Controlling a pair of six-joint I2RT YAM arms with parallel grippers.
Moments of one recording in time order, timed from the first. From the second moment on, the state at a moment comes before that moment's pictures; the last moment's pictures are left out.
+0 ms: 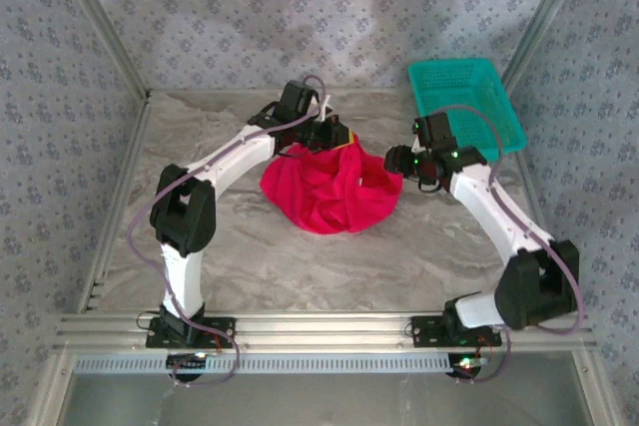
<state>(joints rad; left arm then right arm) -0.58 1.98 1.69 -0.37 0.60 -0.73 0.30 1.35 1.11 -0.65 -0.12 0.50</state>
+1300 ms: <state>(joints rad) -0.34 2.03 1.35 -0.39 0.57 -0.59 0.34 1.19 0.98 -0.41 -0.24 0.45</state>
